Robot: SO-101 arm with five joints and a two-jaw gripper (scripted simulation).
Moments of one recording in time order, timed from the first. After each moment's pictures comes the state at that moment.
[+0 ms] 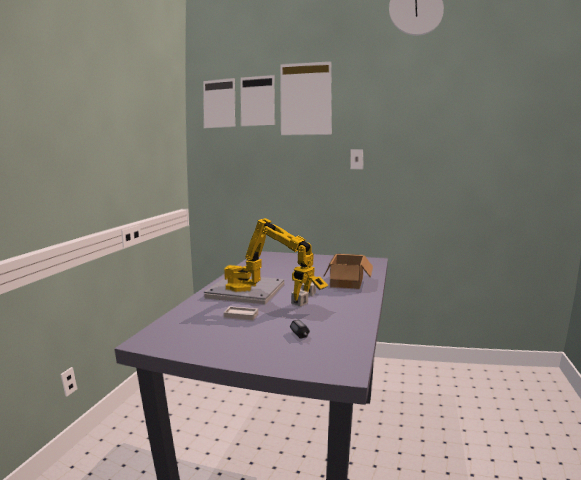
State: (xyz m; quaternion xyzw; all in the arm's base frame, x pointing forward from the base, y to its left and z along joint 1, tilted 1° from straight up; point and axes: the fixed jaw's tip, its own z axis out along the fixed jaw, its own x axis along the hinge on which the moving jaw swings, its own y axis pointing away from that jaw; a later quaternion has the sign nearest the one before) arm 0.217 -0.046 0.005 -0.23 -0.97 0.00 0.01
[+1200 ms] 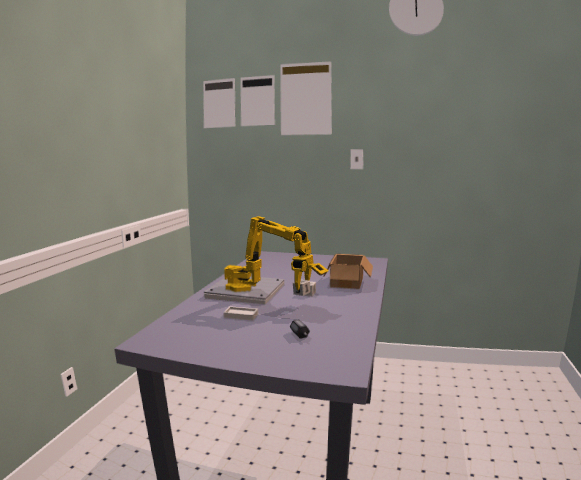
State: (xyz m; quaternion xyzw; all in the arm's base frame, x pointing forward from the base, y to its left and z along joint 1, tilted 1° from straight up) arm 0.222 -0.047 0.042 -0.22 -0.97 0.00 -0.05
